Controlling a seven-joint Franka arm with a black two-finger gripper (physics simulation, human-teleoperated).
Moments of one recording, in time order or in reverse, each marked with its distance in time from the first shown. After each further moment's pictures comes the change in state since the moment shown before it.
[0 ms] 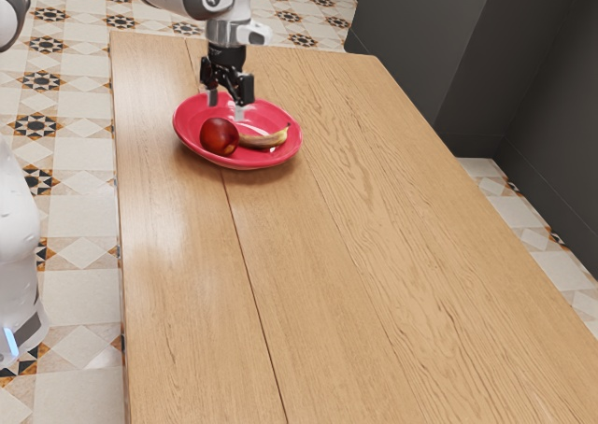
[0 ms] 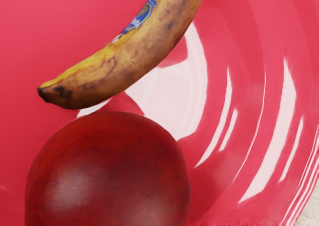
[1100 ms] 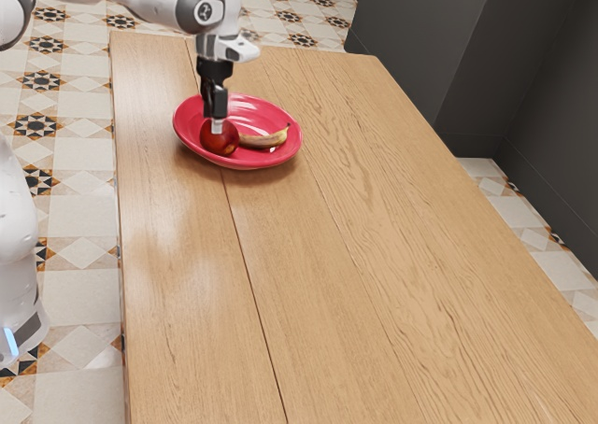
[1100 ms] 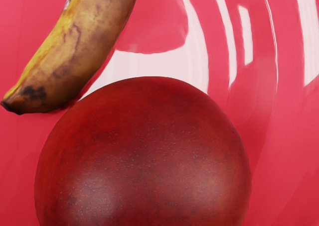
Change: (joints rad) arm -0.037 0.028 0.092 -0.067 0.004 0.028 0.489
